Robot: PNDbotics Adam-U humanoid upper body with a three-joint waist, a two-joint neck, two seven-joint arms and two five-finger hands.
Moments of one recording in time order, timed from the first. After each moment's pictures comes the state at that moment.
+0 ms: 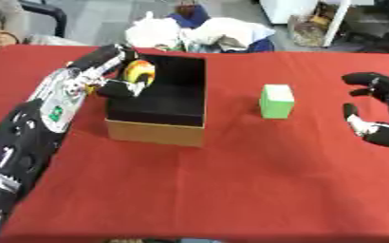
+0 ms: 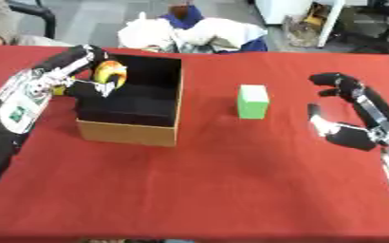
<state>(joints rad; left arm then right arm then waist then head) -0.84 0.36 -0.25 -1.02 -0.74 -0.26 -0.30 -0.32 -0.45 -0.04 -1.47 0.24 -0.44 0.28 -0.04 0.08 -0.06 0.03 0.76</state>
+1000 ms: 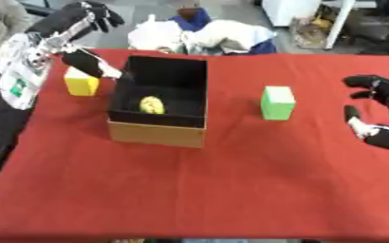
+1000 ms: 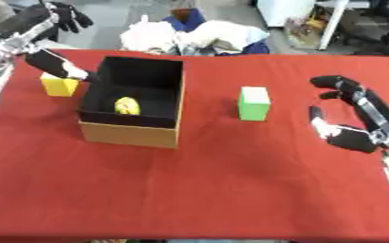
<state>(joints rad) -0.88 0.53 -0.18 -1.13 -0.76 -0.25 -0.24 -0.31 -0.45 -0.04 -1.47 0.24 -0.44 0.28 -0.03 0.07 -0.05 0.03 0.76</state>
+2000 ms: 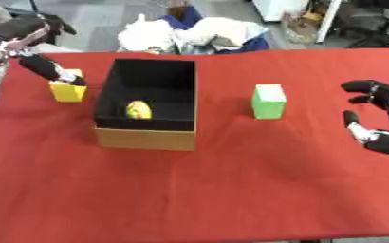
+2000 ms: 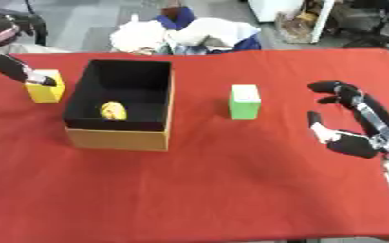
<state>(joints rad) -0.99 0.60 -0.02 -0.72 -1.01 -0.35 -0.22 -0.34 -0.46 -0.02 -1.47 0.24 -0.44 0.30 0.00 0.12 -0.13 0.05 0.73</state>
